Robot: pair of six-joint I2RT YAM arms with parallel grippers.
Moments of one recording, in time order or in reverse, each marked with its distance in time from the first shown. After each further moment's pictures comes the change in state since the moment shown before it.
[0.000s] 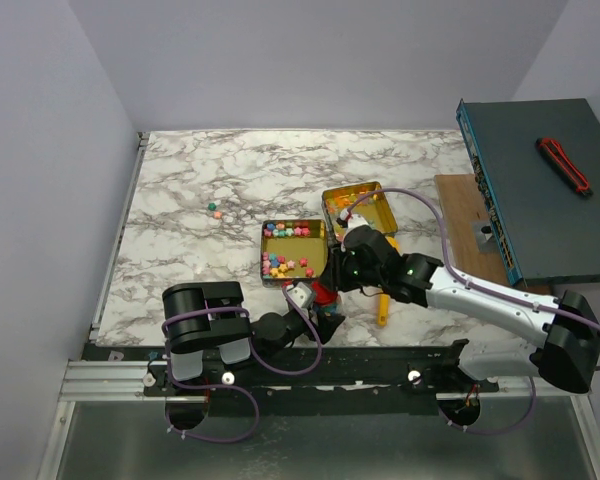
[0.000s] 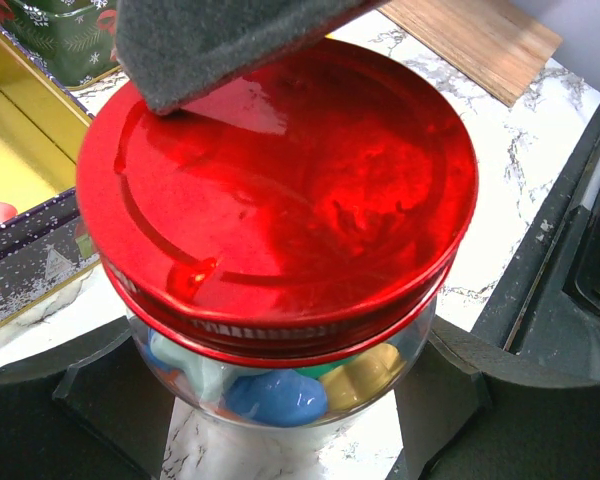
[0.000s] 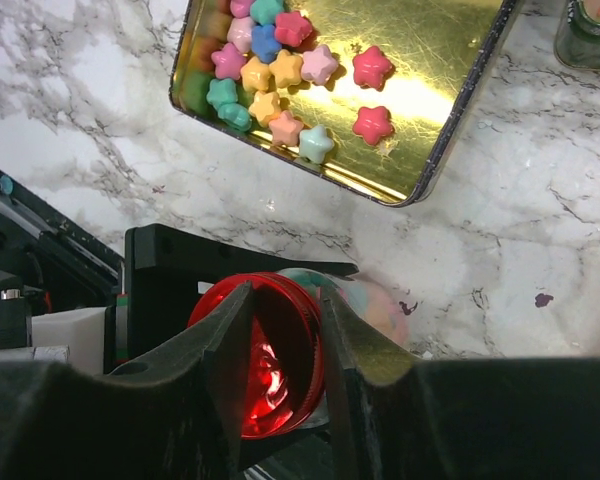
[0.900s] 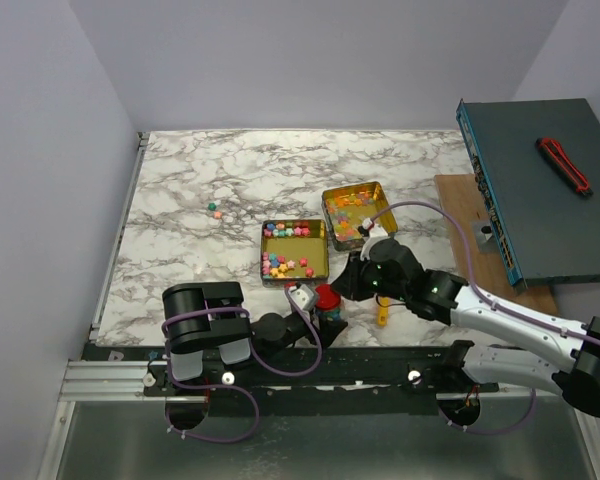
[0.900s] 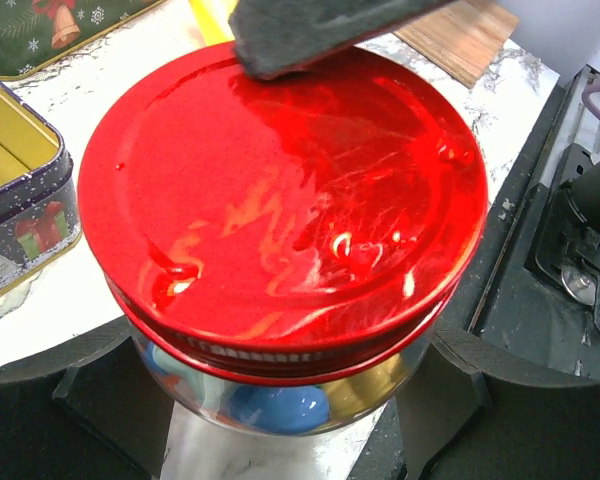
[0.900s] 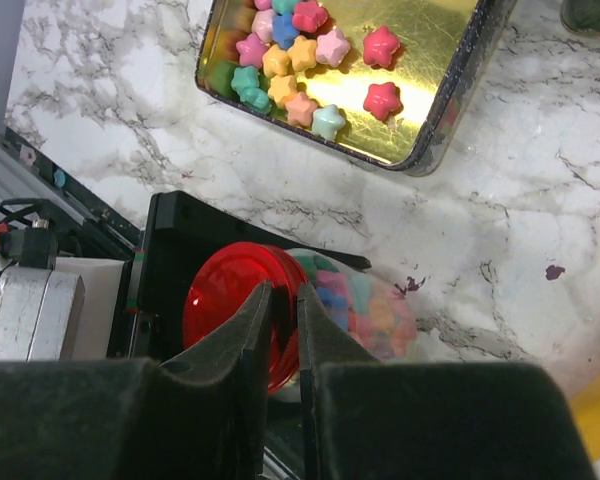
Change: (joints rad) left arm 0.003 0.001 0.000 0.000 0.063 -0.016; right arm -0.020 -0.186 -0.180 0.106 -0.075 0.048
